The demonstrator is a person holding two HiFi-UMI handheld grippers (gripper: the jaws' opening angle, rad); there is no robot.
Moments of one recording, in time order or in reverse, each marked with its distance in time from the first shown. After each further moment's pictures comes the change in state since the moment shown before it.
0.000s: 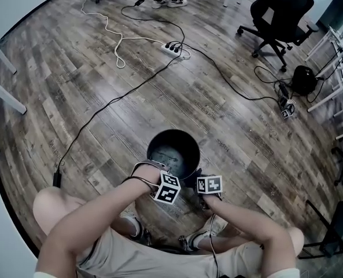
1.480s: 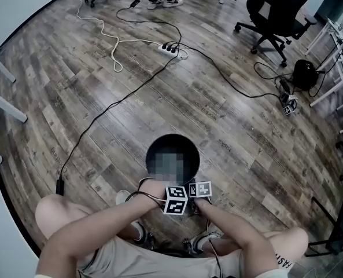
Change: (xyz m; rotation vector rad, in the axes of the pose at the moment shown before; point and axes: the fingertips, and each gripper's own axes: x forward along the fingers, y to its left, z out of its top) left arm 0.003 0.009 0.035 -0.125 -0.043 0.113; right arm 0.083 0.002 -0.060 0.096 0.059 0.050
